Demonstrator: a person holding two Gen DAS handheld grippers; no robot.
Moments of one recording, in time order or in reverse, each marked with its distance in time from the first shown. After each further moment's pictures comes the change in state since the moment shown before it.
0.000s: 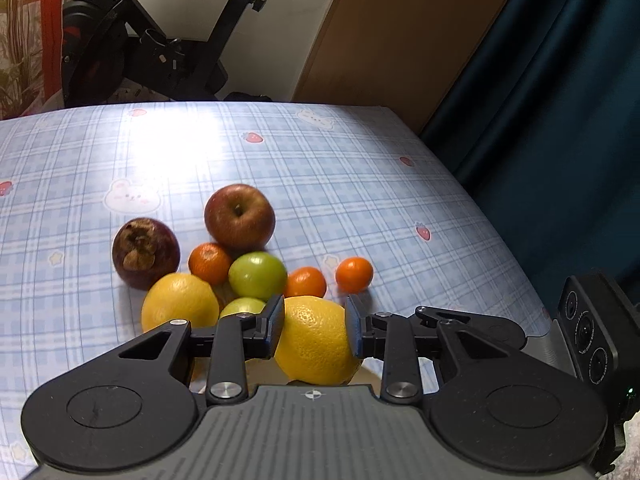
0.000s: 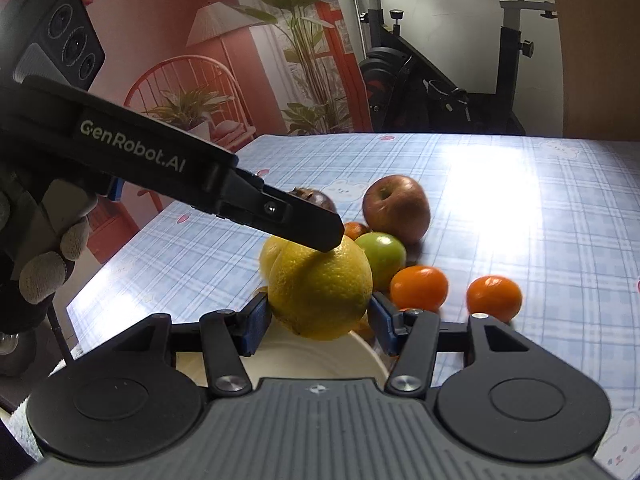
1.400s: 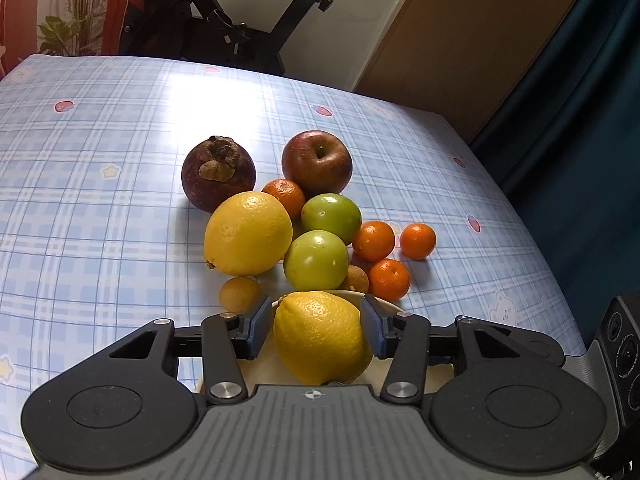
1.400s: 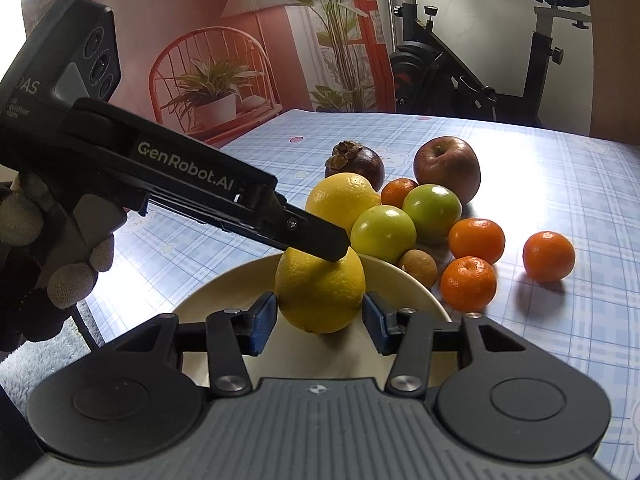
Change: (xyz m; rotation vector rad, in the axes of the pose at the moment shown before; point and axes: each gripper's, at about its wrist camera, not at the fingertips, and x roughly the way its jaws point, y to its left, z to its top) left arm 0.004 0.032 -0.049 -0.138 -0.065 0.082; right arm 0.012 0.020 -0.040 -0.090 -0.002 0.011
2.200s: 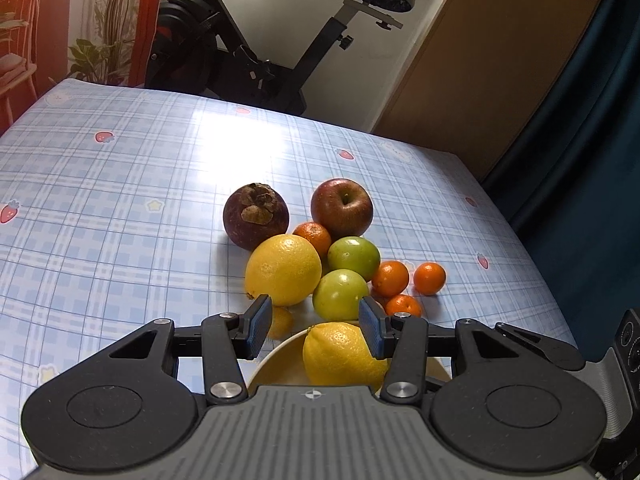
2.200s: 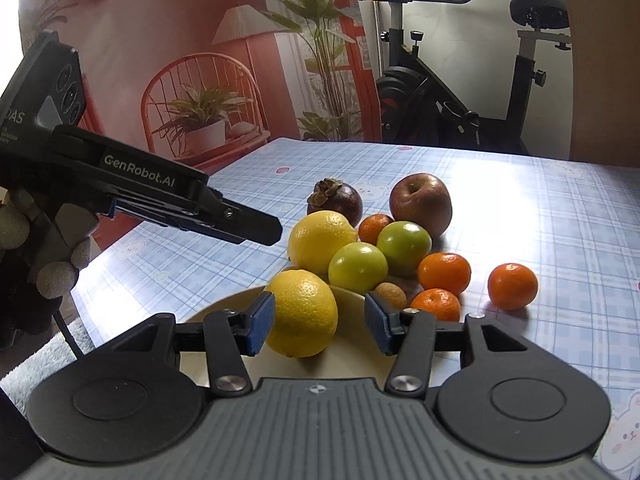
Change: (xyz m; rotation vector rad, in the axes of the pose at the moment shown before) left arm -0.036 0.009 0.006 -0.038 -0.103 0.060; right arm -0.024 -0.004 0.011 0.020 -0.079 -0.053
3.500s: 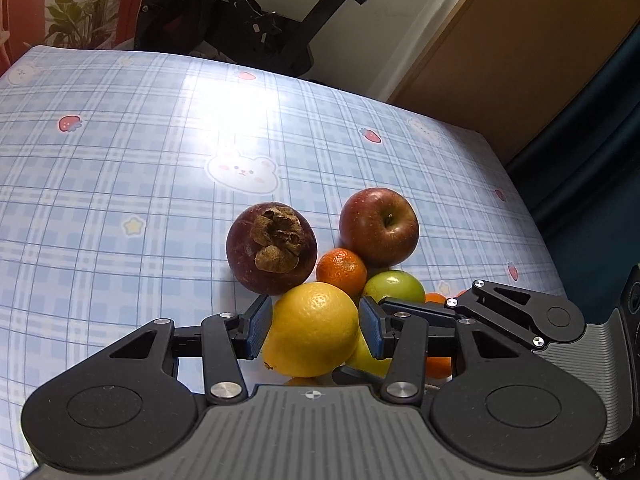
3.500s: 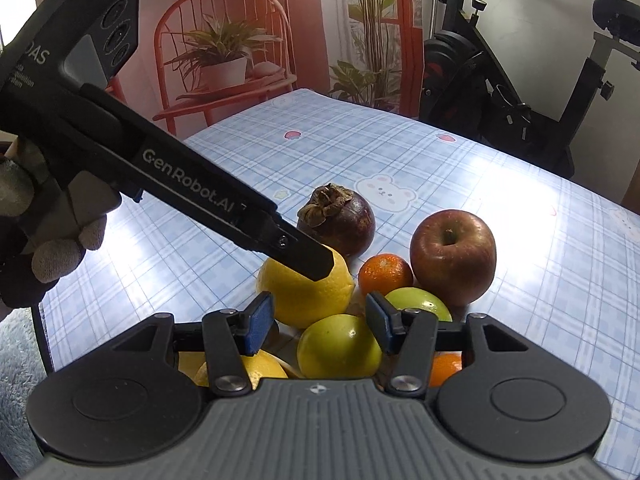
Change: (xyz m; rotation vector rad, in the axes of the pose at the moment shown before) left arm 0.077 0.026 0.053 -0.026 0.173 -0.025; right arm 0.105 -0.021 0.057 -0.201 0.210 0.063
